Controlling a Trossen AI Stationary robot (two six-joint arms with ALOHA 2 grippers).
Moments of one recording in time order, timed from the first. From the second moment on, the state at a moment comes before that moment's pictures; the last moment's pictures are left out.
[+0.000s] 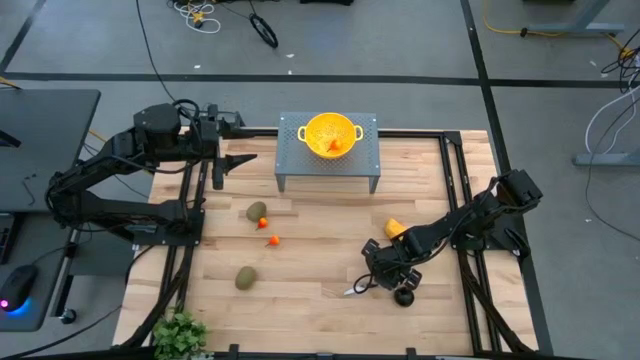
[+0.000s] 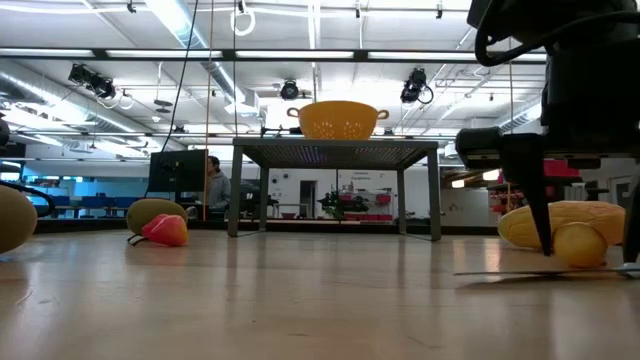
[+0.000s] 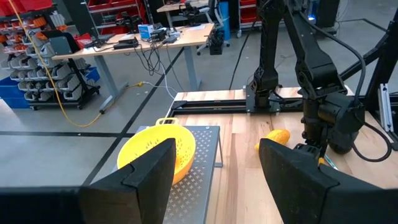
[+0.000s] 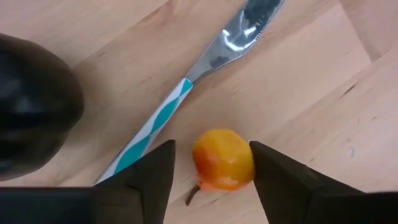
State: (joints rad) left arm 0.31 0.88 1.26 -0.58 0.07 0.18; right arm 0.41 1.65 0.85 -0.51 -0.07 -0.56
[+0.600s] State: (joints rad) left arm 0.31 0.88 1.26 -0.58 0.07 0.17; right arm 0.41 1.65 0.85 -0.51 -0.07 -0.56
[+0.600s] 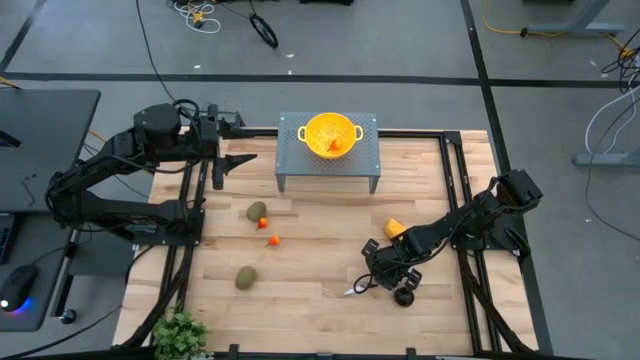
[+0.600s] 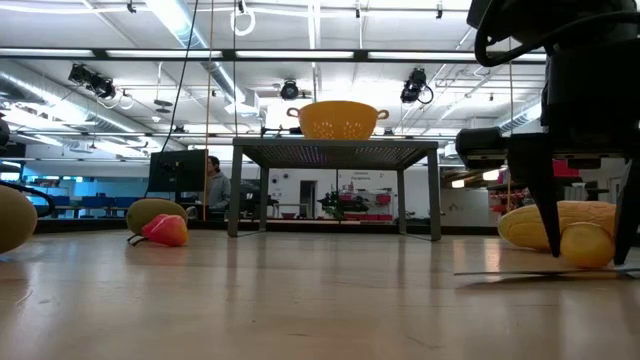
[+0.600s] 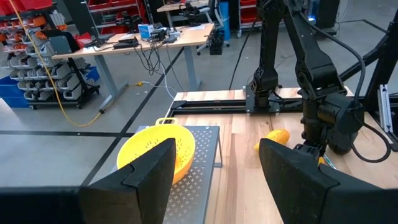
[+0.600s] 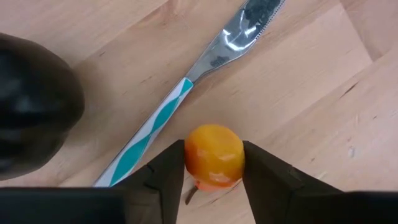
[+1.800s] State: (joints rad) left arm 0.31 0.88 1.26 -0.58 0.08 0.18; right arm 0.41 1.53 0.91 -0.57 0.01 -0.47
